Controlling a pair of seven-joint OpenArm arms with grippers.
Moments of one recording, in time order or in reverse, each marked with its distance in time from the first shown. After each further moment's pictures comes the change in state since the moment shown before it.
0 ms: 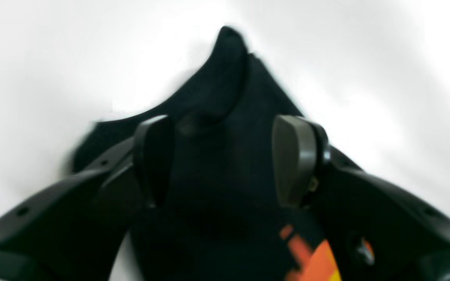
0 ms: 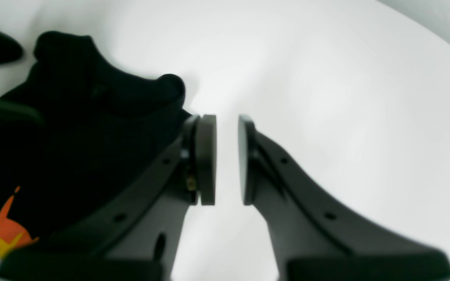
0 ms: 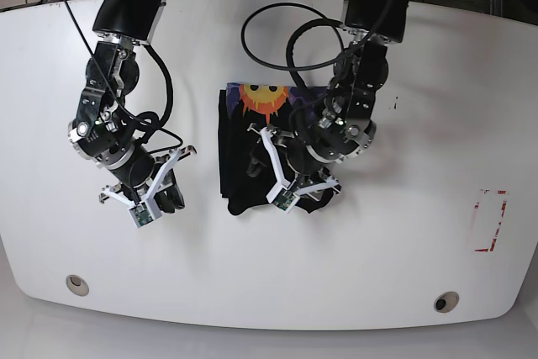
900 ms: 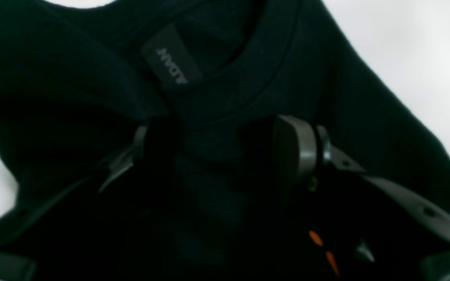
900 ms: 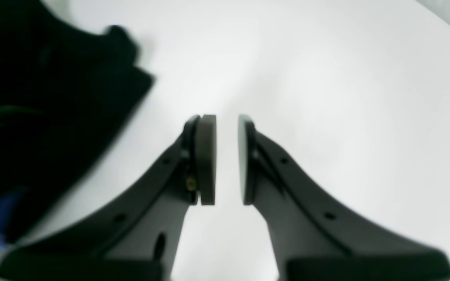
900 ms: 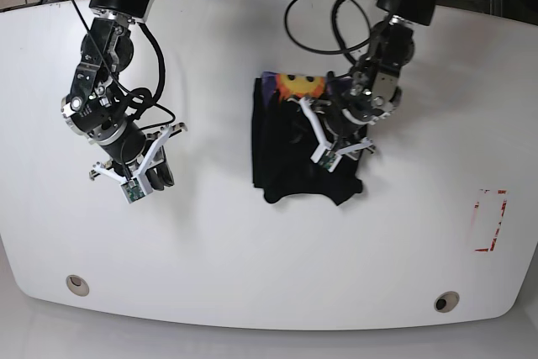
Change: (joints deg) left arm 7.4 -13.7 1.5 -9.3 -3.7 3.0 -14.8; right arm -6.6 0.7 1.9 5.1 0.2 0.1 -0.7
